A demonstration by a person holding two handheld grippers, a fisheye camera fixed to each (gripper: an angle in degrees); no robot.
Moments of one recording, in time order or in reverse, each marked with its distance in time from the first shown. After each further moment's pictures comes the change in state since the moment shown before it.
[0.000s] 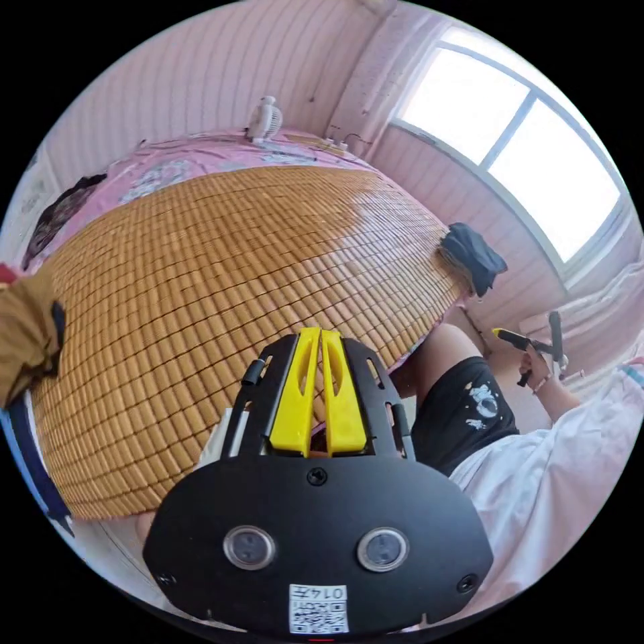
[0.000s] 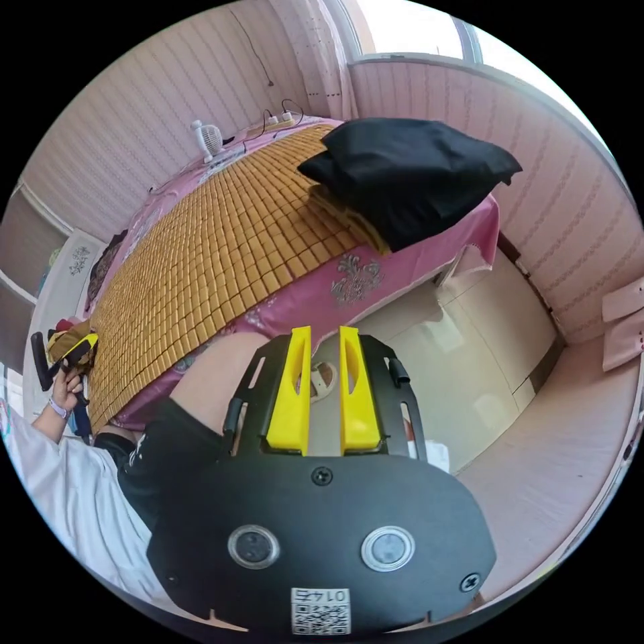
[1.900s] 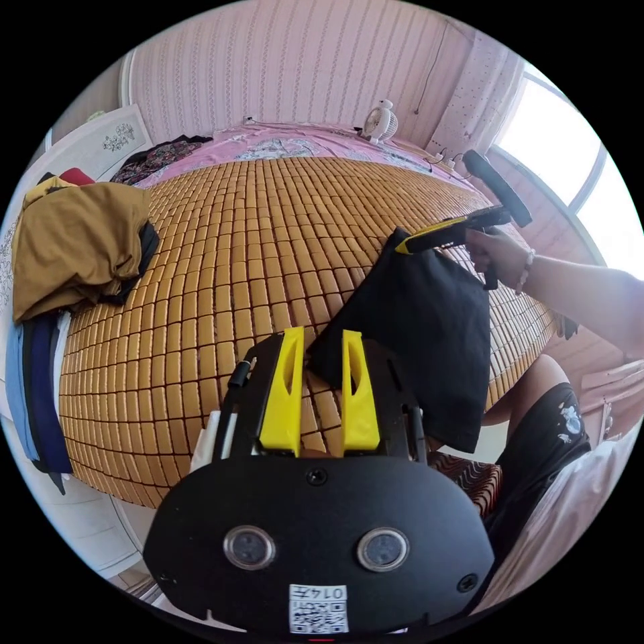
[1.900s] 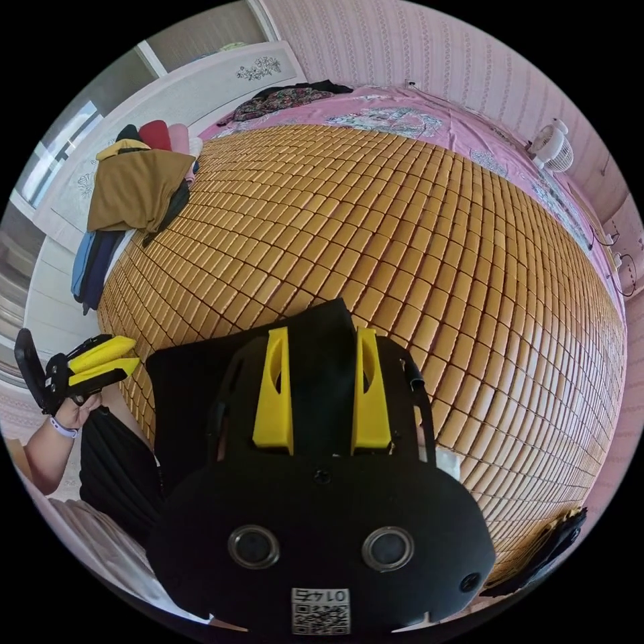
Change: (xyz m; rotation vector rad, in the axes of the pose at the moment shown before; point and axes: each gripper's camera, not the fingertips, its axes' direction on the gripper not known) left arm -0.100 -0.035 0.051 -0.004 -0.252 -0.185; right arm -0.550 -0.287 0.221 -0.239 -0.180 -0.910
